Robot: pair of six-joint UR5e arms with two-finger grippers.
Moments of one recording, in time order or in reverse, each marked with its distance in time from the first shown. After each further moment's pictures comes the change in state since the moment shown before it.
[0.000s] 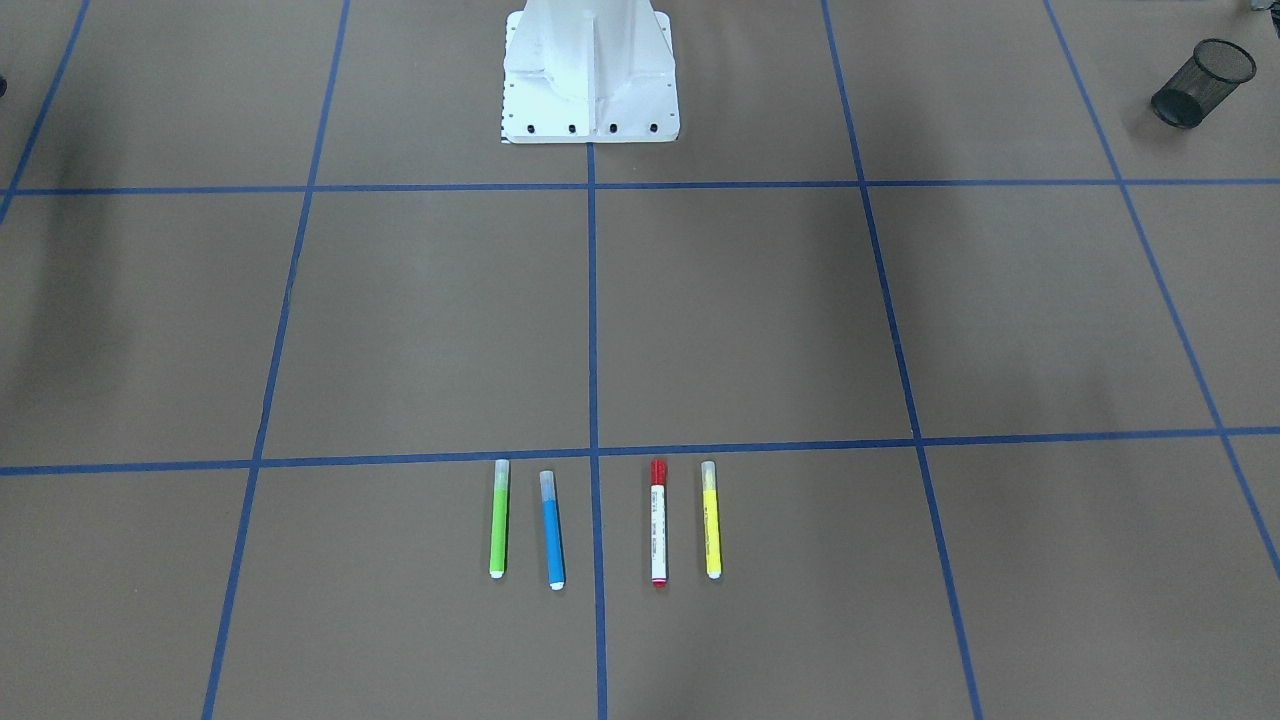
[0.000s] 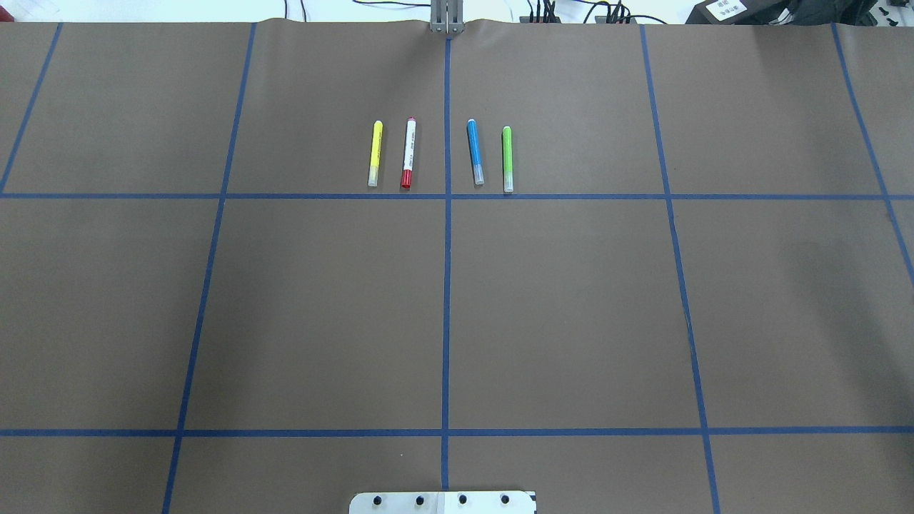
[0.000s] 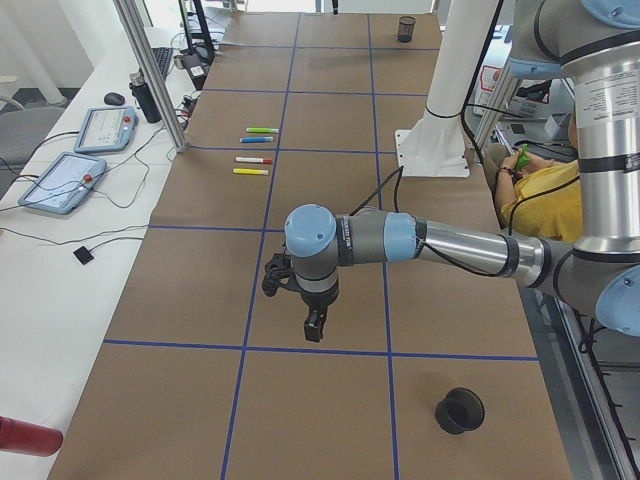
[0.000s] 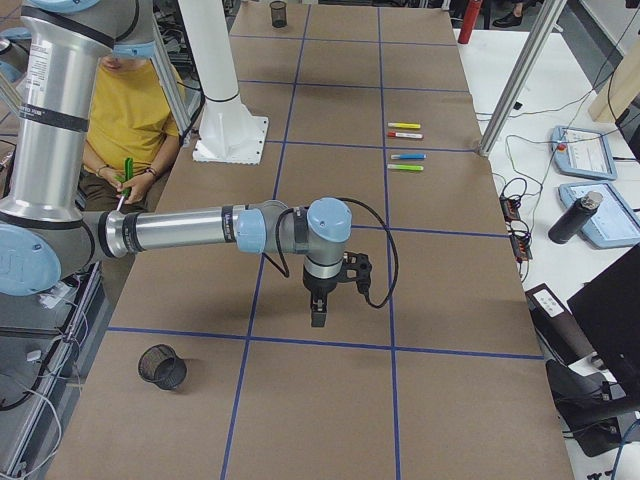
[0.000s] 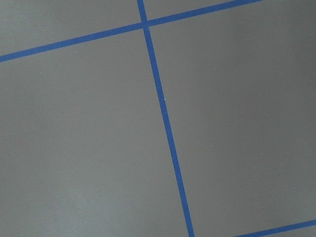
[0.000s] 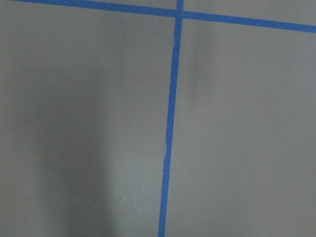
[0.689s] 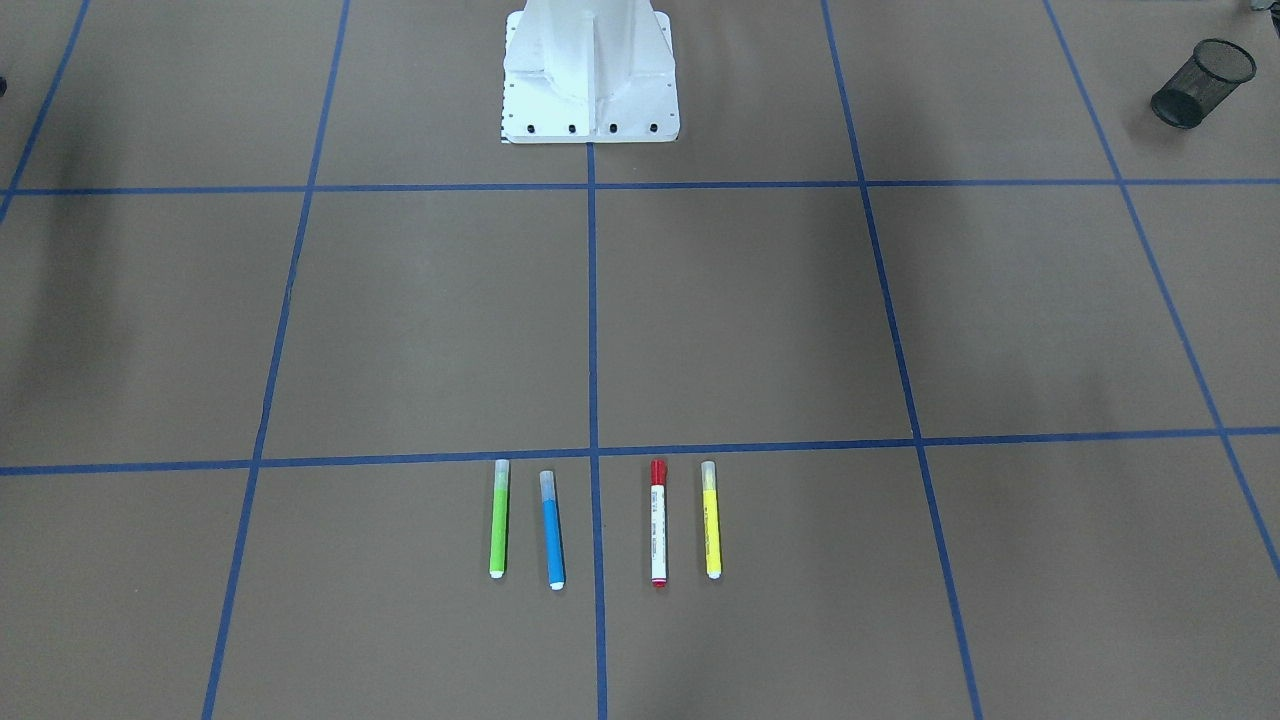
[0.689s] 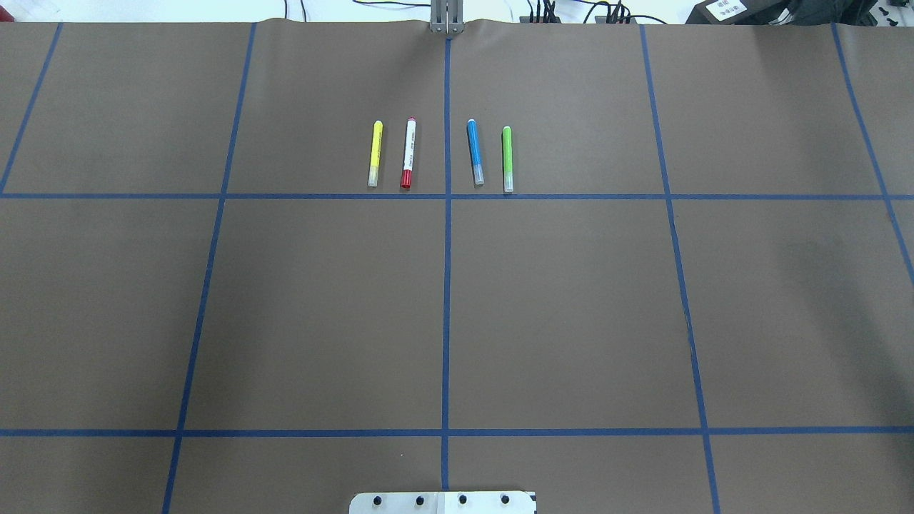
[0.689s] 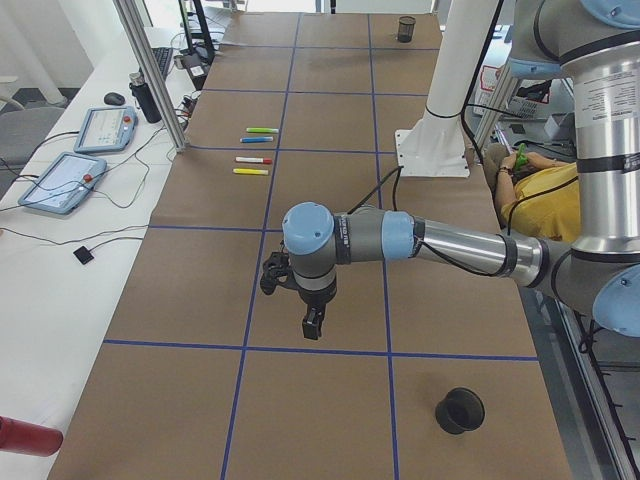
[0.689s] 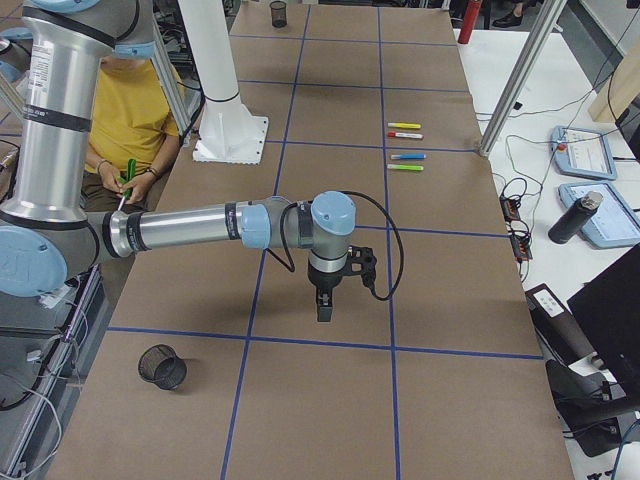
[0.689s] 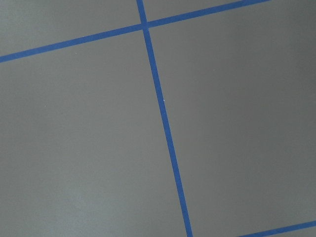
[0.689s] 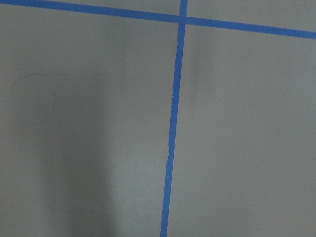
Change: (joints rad) left arm 0.005 -0.016 0.001 0.000 -0.011 -0.064; right arm -0.004 0.038 0.008 -0.003 0.002 0.005
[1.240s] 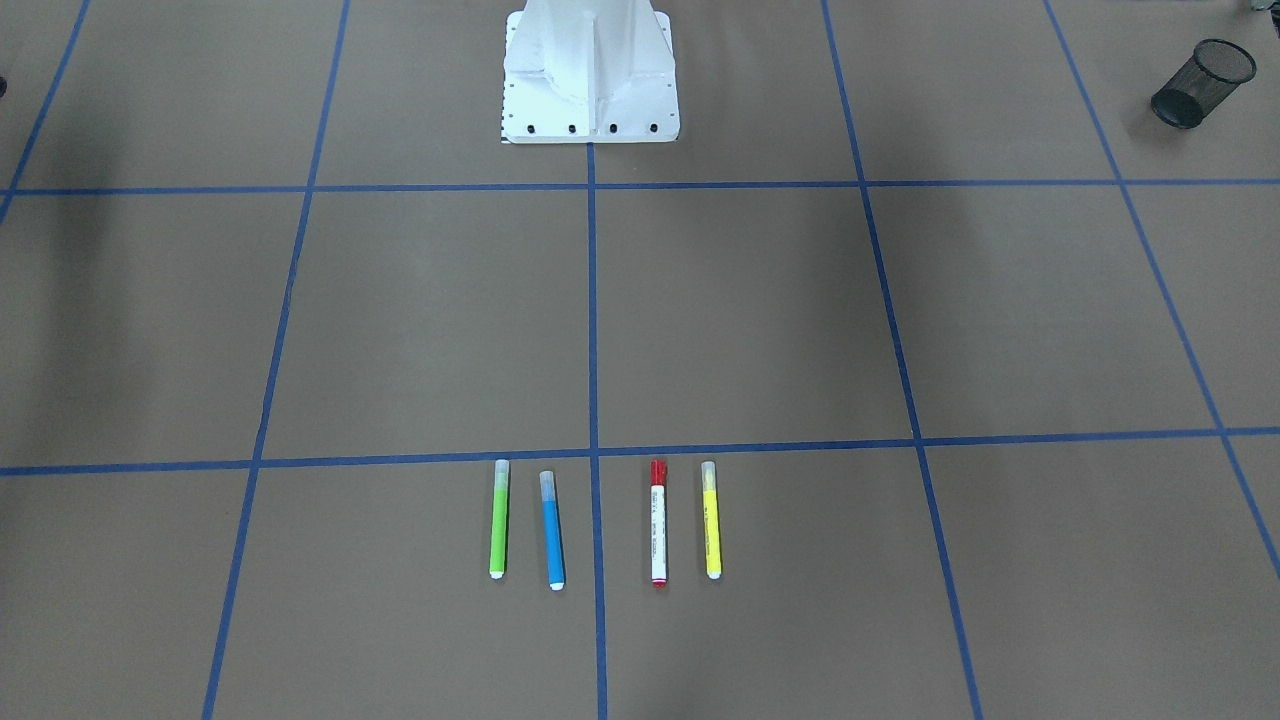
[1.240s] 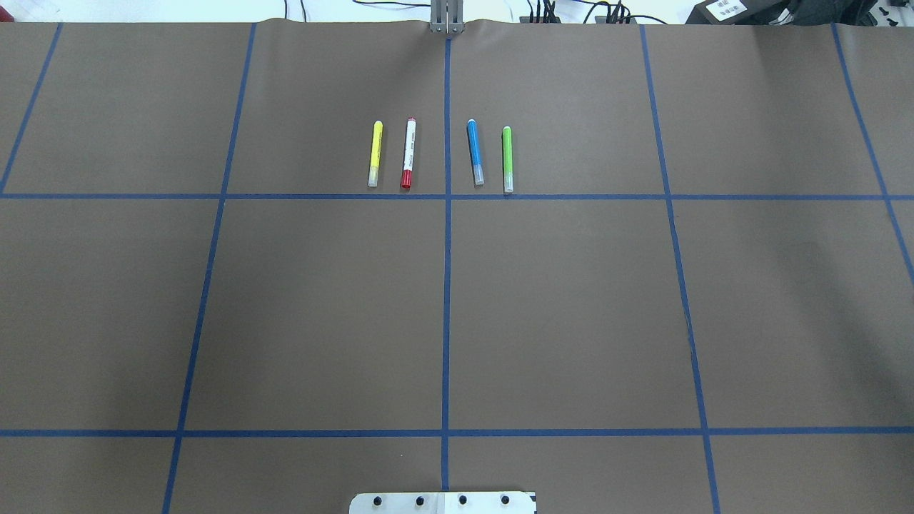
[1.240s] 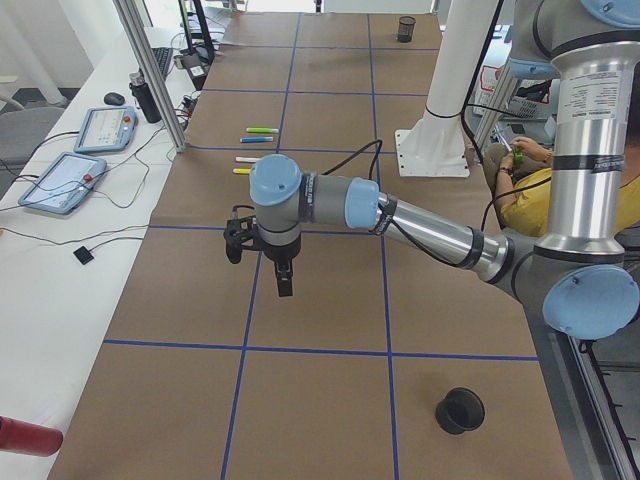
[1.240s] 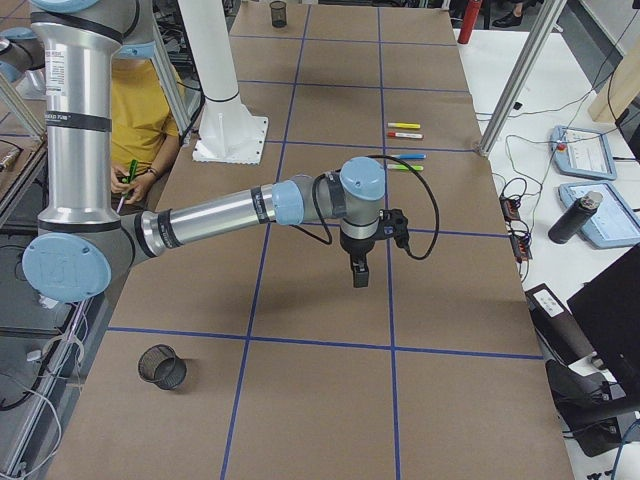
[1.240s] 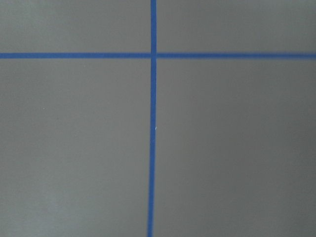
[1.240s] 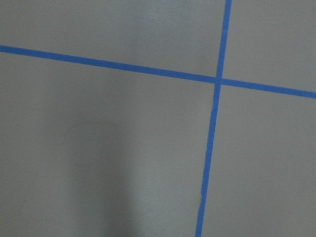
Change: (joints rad) left arm 0.029 -0.208 0.013 -0.042 -0.061 -0.516; right arm -0.004 0.162 -0.006 0.003 0.080 0.013
